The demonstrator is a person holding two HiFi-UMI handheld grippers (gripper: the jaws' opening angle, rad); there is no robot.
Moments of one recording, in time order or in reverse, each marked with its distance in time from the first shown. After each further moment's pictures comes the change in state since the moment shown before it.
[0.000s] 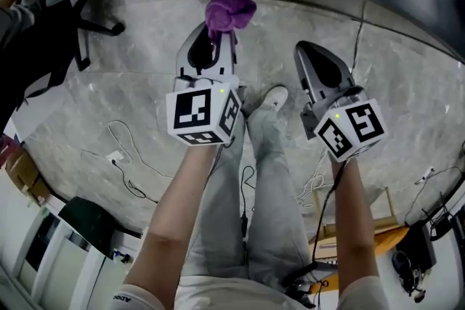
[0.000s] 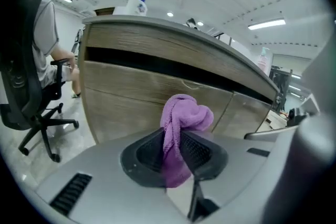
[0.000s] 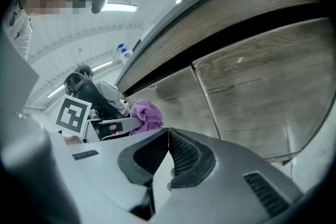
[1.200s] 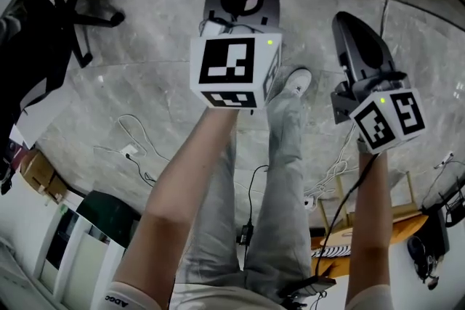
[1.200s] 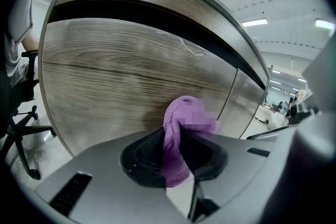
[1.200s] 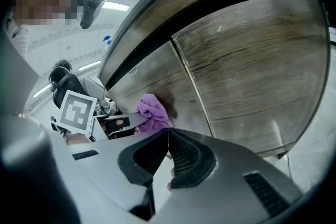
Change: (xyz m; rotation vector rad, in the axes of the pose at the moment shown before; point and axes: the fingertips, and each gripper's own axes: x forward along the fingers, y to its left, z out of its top) left arm 0.072 -0.015 -0.026 0.108 0.003 -0.186; right arm 0.025 -0.036 -0.032 0.039 -0.037 -0.128
